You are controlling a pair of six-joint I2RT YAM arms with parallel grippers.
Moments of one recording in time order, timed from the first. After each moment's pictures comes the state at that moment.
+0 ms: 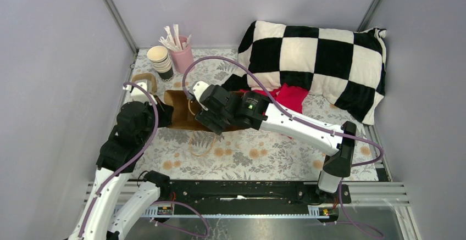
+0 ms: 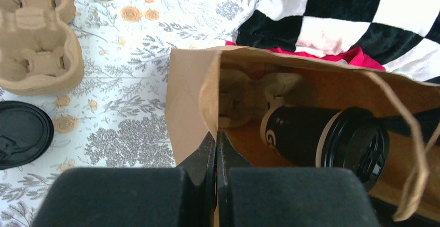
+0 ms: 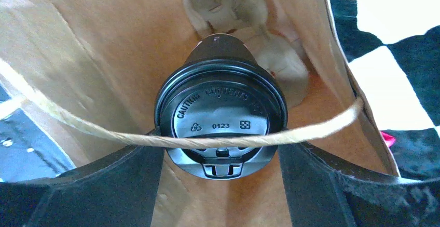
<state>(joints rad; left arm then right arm) -0.33 0.62 0.96 -0.71 -0.11 -0.40 1.19 1.75 1.85 -0.95 0.31 0.01</state>
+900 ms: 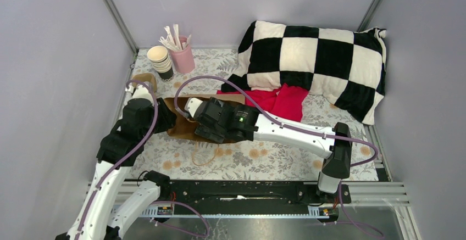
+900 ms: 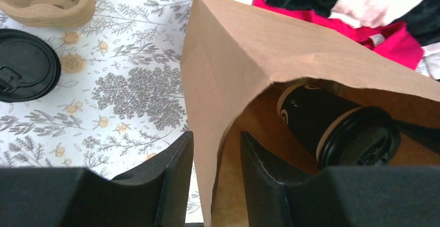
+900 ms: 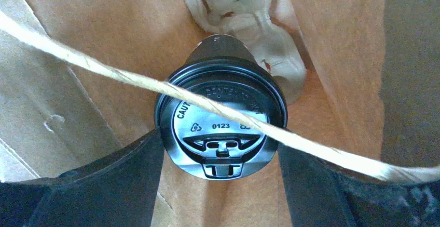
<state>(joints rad) -0.33 0.68 1.01 -0.91 -0.14 -0.52 1.26 1.77 1.74 -0.90 0.45 -0.11</state>
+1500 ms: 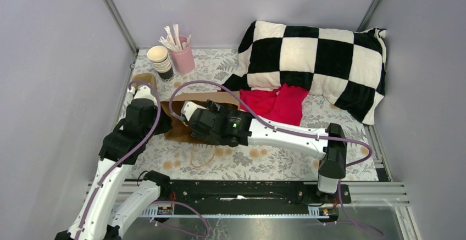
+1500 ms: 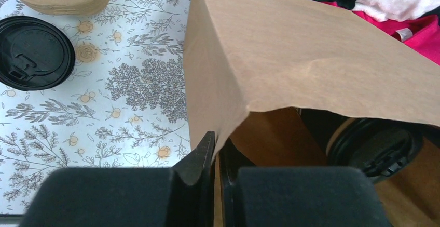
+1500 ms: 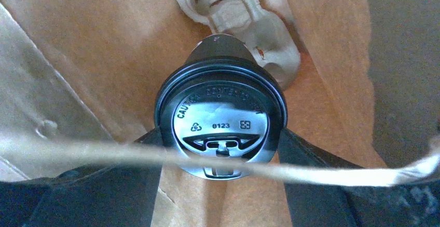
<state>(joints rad) -0.33 0.70 1.00 -0.95 -0.19 -0.51 1.30 1.80 1.74 -0.88 0.55 -0.08</state>
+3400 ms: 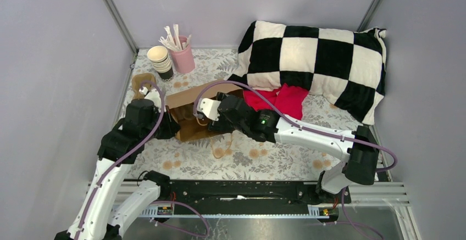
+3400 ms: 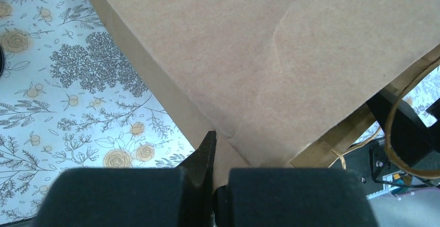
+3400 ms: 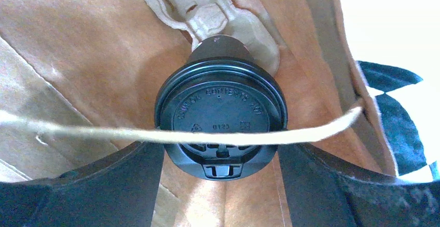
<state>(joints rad) -0.33 0.72 1.03 -1.02 0.08 -0.41 1.14 1.55 1.31 -0.35 0.33 -0.48</state>
